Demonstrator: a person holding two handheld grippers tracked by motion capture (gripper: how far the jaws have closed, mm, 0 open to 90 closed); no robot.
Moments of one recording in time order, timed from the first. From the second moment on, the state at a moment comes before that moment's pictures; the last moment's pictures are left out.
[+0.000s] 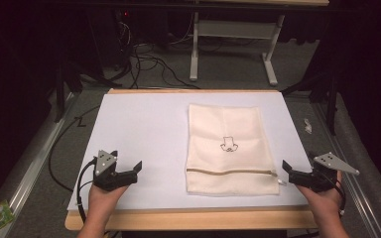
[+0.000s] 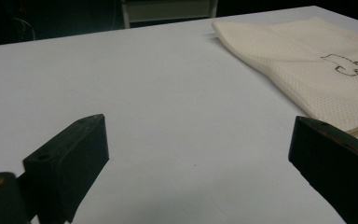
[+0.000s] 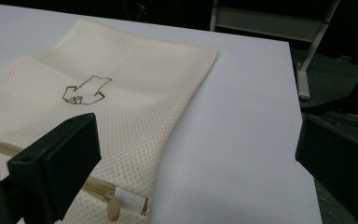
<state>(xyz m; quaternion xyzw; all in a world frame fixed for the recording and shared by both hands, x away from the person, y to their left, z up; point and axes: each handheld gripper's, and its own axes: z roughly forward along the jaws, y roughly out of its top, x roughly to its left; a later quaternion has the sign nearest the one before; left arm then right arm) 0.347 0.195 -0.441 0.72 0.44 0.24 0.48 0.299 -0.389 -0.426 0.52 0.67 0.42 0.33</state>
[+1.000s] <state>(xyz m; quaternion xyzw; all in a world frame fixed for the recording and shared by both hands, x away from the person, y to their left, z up) 0.374 0.088 -0.458 0.77 0.40 0.14 0.47 0.303 -0.384 -0.438 0.51 0.69 0.41 0.31</state>
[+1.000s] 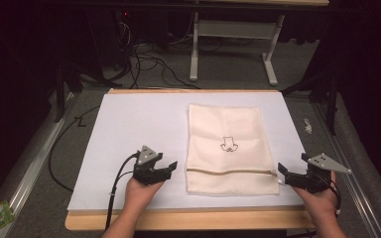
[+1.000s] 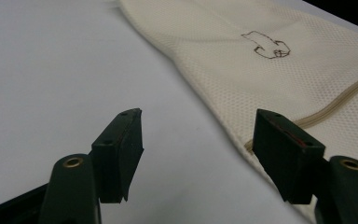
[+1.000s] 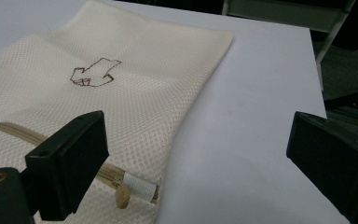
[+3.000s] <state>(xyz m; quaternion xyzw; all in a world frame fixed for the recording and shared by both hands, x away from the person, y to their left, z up) 0.393 0.079 -0.478 0.81 0.42 0.16 0.38 0.298 -0.319 -0.443 0.45 0.78 0.38 0.22</state>
